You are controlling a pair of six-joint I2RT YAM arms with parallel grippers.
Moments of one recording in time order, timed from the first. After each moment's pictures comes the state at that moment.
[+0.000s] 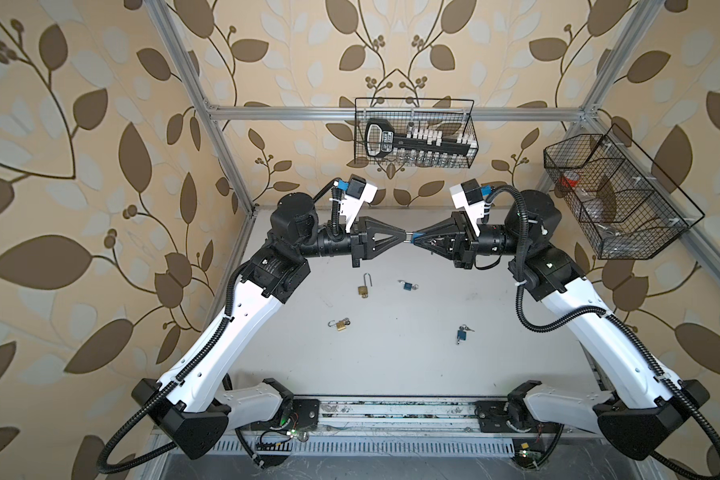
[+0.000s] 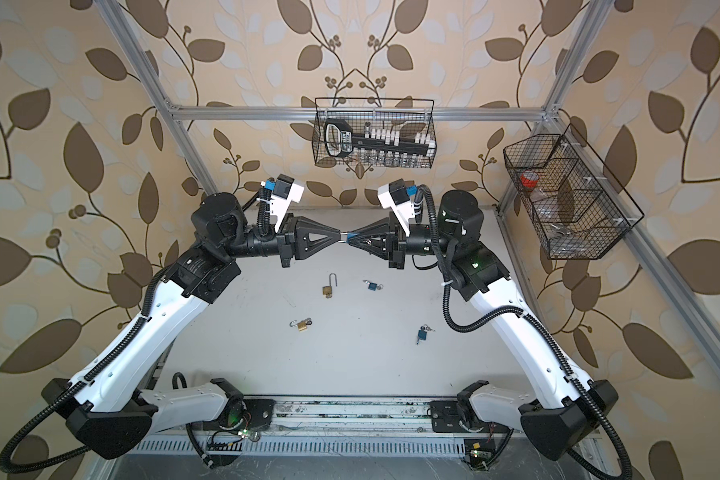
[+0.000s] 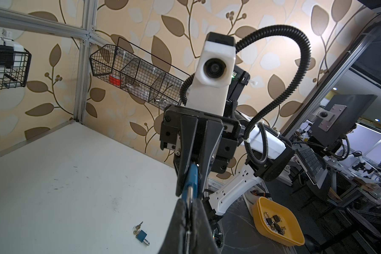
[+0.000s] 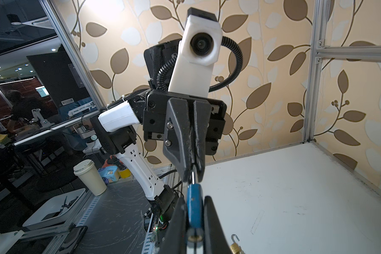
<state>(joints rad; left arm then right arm) -0.52 1.21 1.43 -0.19 0.94 -0.43 0.45 1.24 1.40 -0.13 -1.02 0.24</state>
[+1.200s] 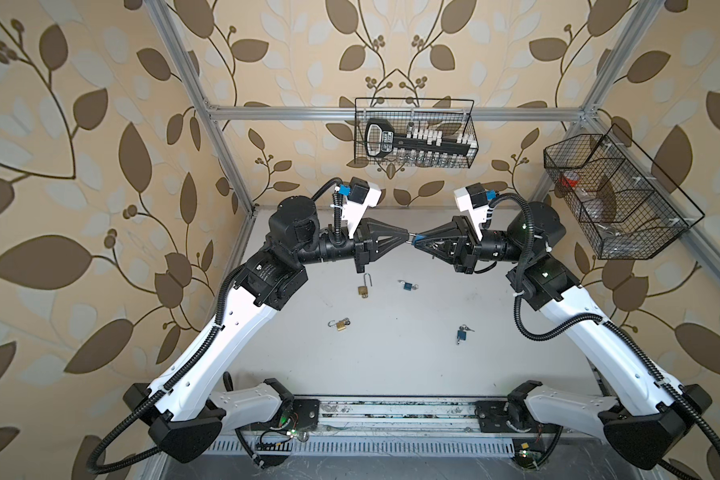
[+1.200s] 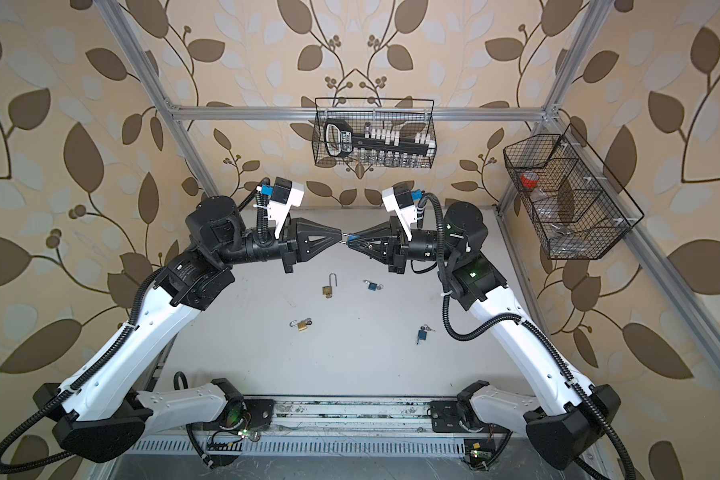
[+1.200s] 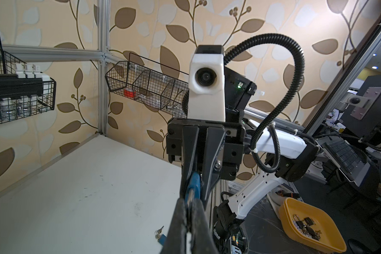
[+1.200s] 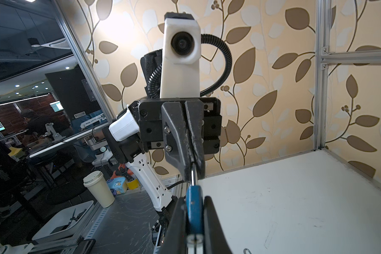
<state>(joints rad) -0.60 1.18 1.48 -0.29 0.77 -0.27 0.46 1.19 1.28 0.11 -1.01 0.43</state>
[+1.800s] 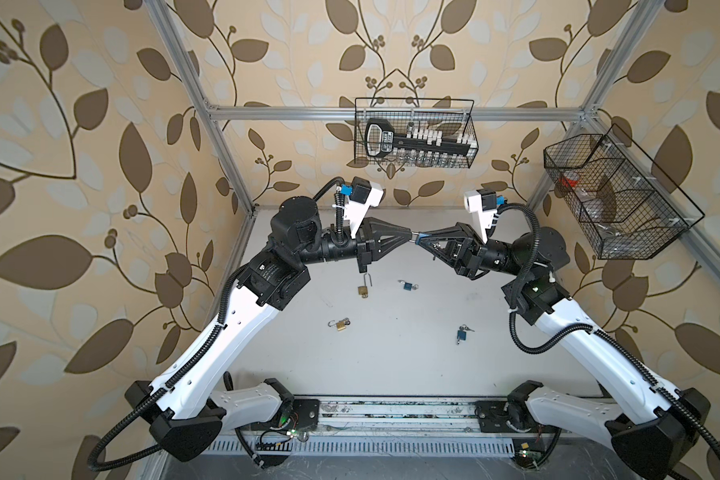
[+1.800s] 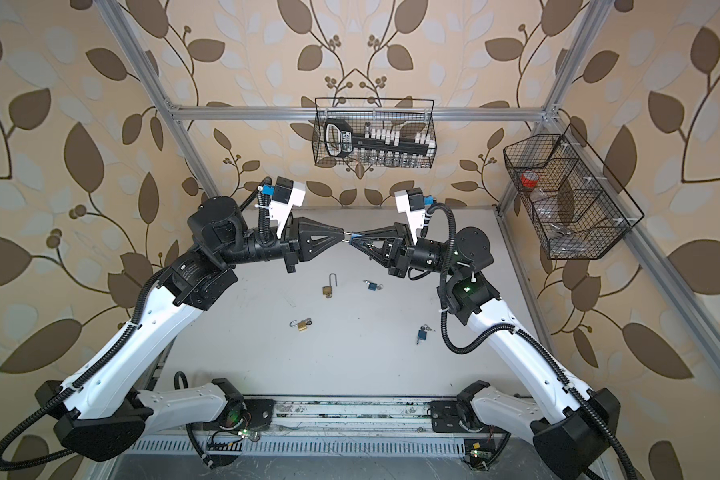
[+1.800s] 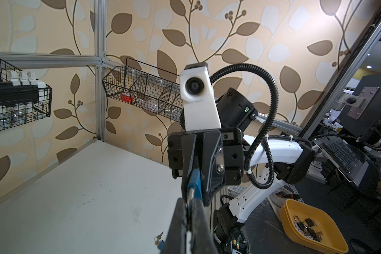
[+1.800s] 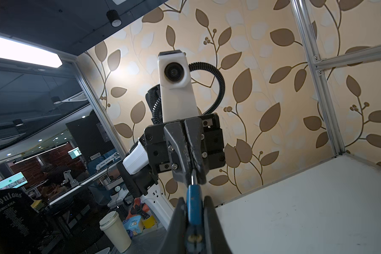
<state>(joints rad) -0.62 1.19 1.47 -0.24 0.77 -0.28 0.48 1.13 1.09 0.48 -0.88 0.78</state>
